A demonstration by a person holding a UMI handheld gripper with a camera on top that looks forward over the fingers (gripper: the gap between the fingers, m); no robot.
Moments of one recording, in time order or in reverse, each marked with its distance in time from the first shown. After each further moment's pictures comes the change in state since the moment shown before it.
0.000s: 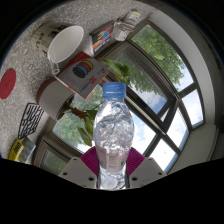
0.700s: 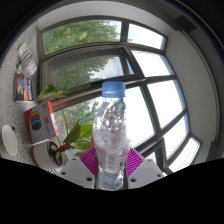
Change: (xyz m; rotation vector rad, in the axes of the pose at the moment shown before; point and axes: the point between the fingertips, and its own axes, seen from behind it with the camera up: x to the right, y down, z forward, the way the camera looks) arm 0.073 0.046 0.007 -0.135 0.049 0.951
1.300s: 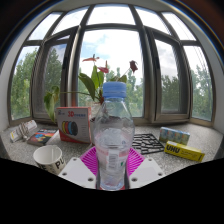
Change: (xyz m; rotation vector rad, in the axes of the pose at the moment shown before) arm -0.251 0.150 -0.083 -0.431 -0.286 1.204
